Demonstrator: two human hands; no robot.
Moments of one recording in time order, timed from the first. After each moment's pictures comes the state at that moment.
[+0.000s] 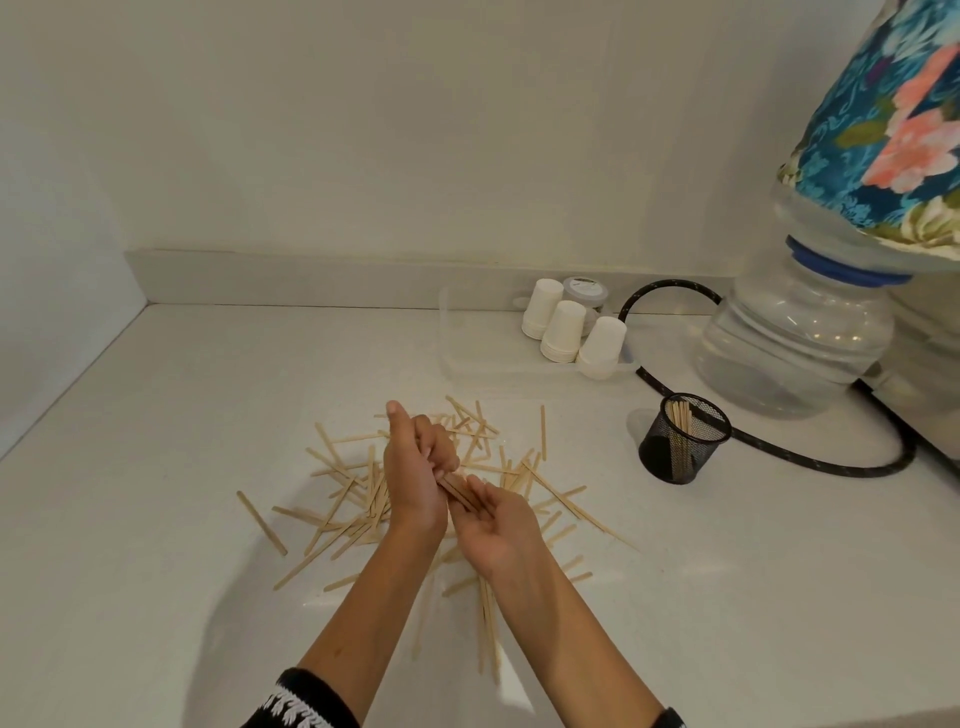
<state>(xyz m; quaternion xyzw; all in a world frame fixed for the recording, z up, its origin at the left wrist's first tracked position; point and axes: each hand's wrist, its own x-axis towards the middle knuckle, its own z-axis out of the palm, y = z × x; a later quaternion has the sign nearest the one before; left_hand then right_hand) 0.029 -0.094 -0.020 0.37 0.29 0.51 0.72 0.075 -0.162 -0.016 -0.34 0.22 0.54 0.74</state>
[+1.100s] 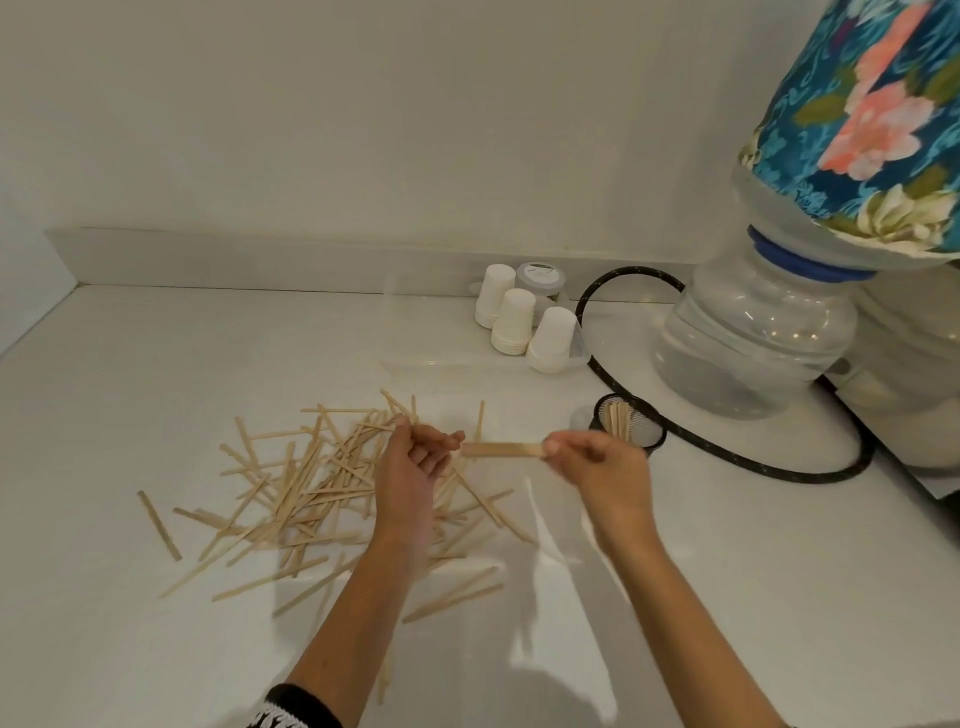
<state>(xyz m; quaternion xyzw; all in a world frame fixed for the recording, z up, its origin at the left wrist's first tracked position) 0.112 -0.129 -0.043 0.33 0.30 0.46 0.77 0.250 -0.245 0.017 -0.71 -0.24 0.26 0.61</state>
